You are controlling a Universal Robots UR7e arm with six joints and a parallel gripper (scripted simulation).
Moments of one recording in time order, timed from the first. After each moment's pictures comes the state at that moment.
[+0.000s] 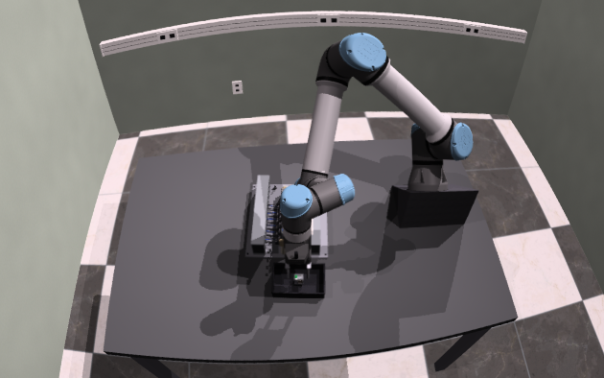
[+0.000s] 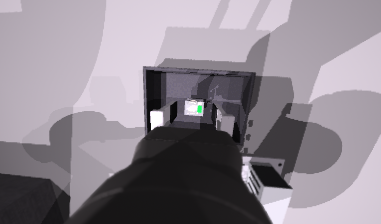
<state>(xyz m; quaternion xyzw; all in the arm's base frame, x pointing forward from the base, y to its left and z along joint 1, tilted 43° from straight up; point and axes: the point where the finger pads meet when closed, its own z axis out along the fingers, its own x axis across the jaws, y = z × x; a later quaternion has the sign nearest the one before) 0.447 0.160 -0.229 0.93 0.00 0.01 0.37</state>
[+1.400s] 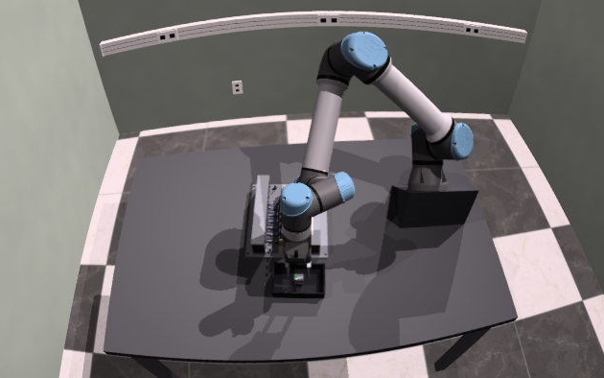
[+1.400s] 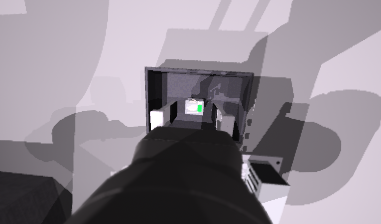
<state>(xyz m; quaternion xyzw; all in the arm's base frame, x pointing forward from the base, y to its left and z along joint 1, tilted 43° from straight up) 0.447 0.164 -0.225 0.93 0.00 0.01 0.37</state>
